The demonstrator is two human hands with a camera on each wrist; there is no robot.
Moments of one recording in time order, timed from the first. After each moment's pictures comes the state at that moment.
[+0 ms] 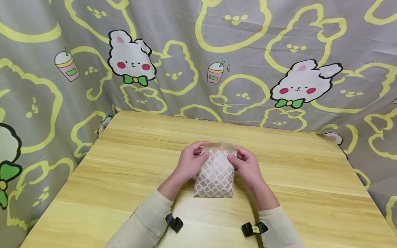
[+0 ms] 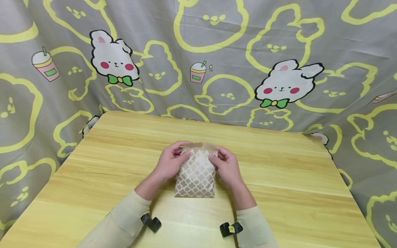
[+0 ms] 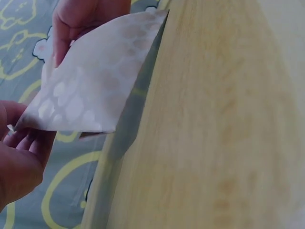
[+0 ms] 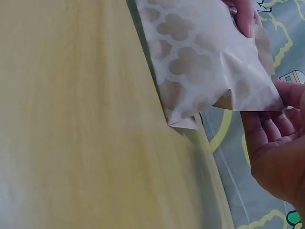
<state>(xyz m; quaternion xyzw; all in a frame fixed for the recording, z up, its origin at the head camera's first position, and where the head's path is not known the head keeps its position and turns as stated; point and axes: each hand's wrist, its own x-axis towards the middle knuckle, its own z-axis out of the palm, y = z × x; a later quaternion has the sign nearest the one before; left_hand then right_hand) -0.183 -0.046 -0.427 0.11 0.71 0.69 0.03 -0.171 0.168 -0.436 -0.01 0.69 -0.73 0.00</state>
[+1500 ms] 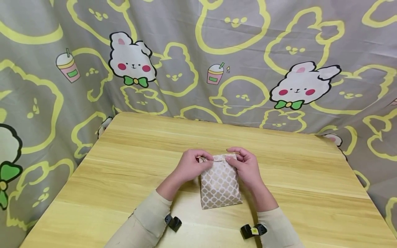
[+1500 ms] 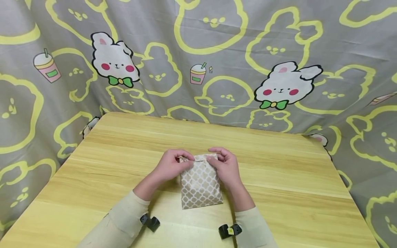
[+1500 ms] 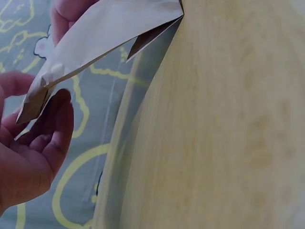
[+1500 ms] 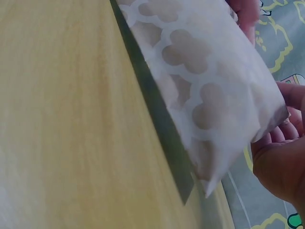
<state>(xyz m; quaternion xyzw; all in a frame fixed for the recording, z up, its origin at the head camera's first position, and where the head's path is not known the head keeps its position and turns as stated) -0.181 -0.052 -0.422 0.17 0.80 0.57 0.04 -0.168 0.165 -0.433 -0.02 0.68 -0.74 -0.03</state>
